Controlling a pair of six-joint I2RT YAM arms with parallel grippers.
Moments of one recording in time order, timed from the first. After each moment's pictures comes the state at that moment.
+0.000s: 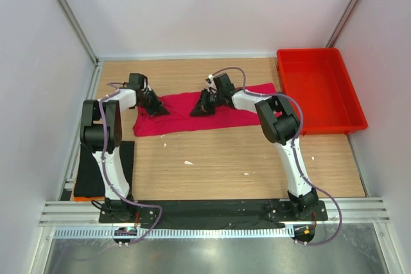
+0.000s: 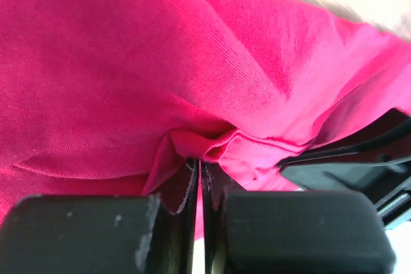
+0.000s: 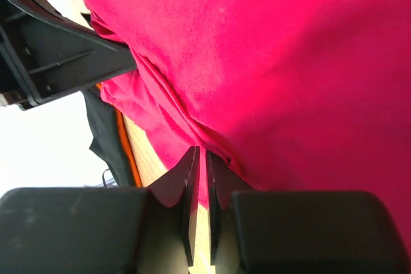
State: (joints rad) left arm -0.05 2.03 1.31 -0.38 0.42 -0.69; right arm 0.52 2.36 1.64 -0.07 -0.68 0.82
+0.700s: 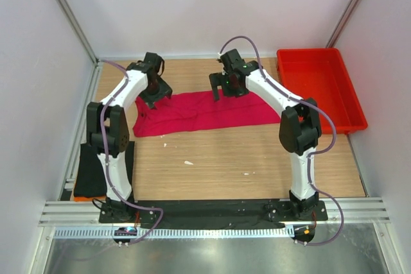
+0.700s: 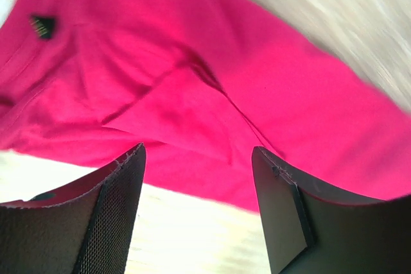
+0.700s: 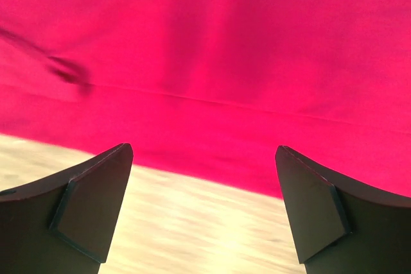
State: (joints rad) left arm -0.22 1.97 1.67 -0.90 -0.10 -0.90; right arm 0.49 2.08 1.87 -0.79 -0.01 0.25
